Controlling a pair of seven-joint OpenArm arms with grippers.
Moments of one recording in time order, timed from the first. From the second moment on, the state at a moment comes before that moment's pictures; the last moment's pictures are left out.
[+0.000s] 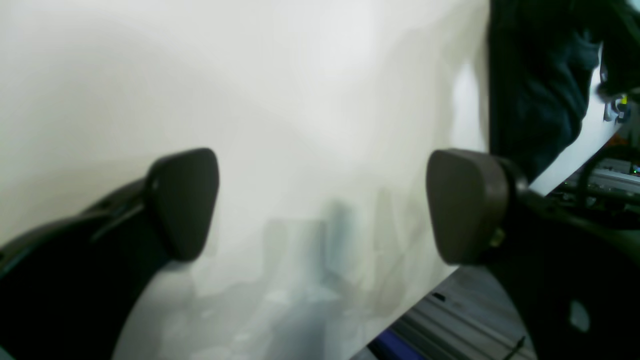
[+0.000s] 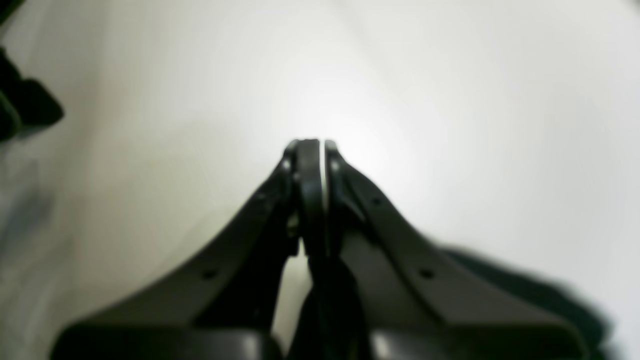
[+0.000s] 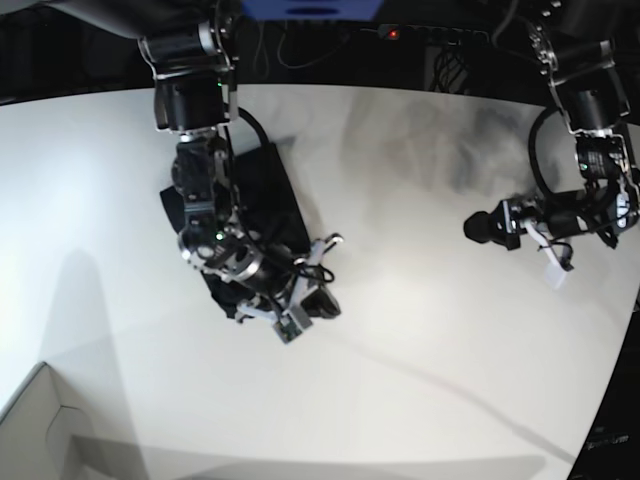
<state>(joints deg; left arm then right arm) -12.9 -21.7 -22.1 60.4 -54.6 -33.2 78.8 14.1 -6.4 -0.3 72.5 -5.9 39.6 -18.8</state>
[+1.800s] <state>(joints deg) -8.7 -24.5 -25.6 60.9 -56.0 -33.6 78.2 3.9 8.7 21.9 80.7 -5.8 39.9 -20.3</state>
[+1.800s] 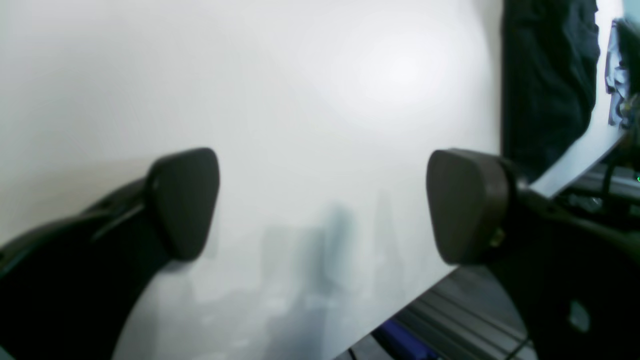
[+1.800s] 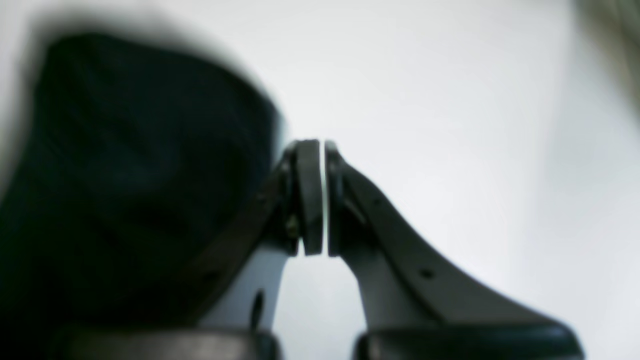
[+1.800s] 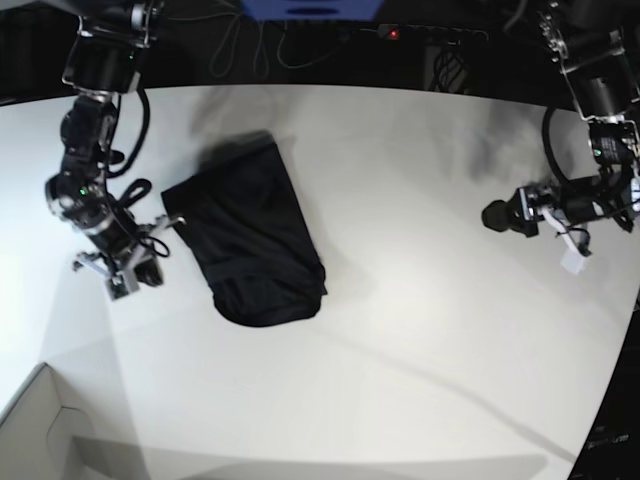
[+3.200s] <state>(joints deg) 24.4 -25.2 -57.8 75.0 -53.3 -33.4 79.4 -24.7 -3.9 23.0 100.0 -5.2 39.7 -19.3</state>
